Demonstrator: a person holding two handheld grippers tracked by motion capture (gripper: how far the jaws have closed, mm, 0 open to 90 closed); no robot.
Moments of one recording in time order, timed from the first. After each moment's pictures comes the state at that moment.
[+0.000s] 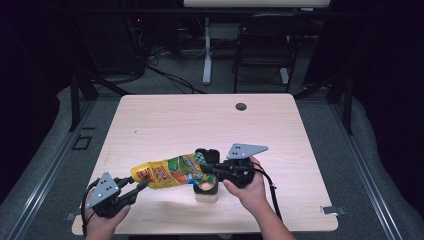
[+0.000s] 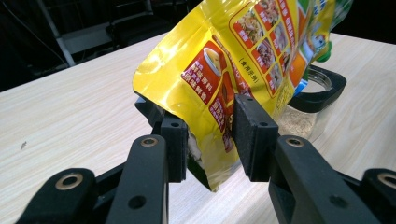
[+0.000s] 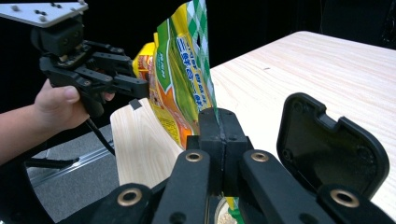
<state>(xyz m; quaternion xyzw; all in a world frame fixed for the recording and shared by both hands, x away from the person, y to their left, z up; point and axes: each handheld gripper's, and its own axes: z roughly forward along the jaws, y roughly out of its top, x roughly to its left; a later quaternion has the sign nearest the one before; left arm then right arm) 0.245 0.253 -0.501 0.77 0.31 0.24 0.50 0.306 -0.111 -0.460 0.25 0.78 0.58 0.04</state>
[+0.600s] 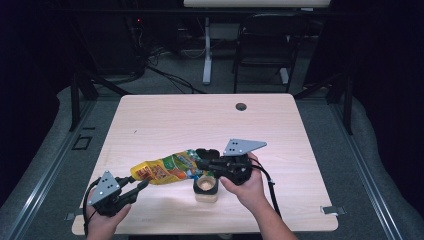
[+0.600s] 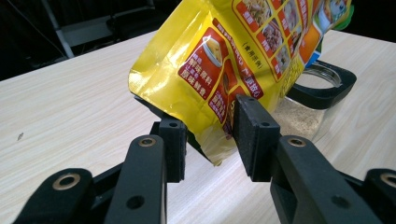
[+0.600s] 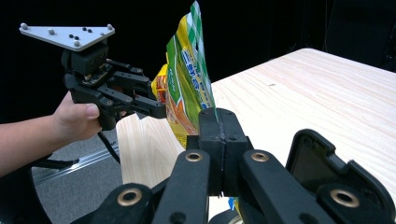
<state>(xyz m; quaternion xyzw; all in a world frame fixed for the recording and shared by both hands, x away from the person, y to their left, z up) 0.251 0.254 -0.508 0.77 0.32 0.24 0.50 0.306 -0.102 -0.440 0.23 0.78 0.58 0.05</state>
